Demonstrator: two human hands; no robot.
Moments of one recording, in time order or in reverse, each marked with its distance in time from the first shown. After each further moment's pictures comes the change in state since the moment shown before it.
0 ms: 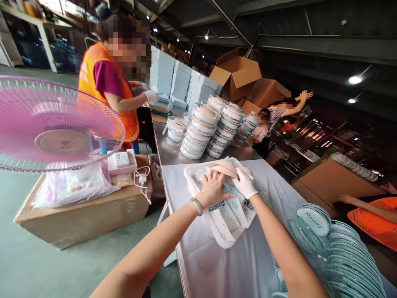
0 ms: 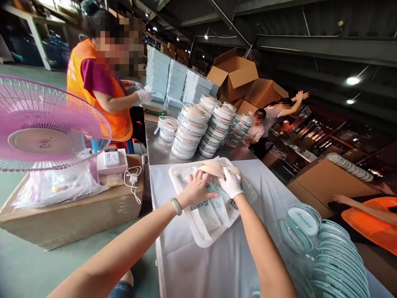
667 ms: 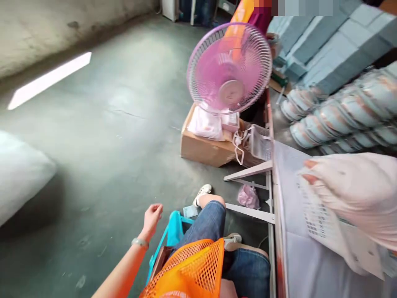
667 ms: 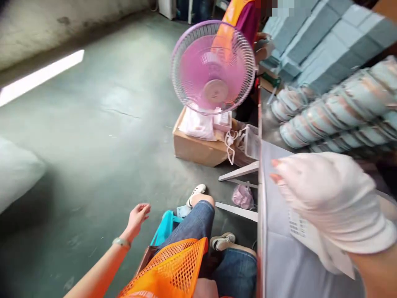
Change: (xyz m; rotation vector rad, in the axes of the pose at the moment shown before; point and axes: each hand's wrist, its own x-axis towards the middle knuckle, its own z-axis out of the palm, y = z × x) left_hand -0.539 -0.228 -0.023 -0.743 1.031 -1.558; right_hand -0.071 -0.286 -0.134 0.086 0.046 -0.680
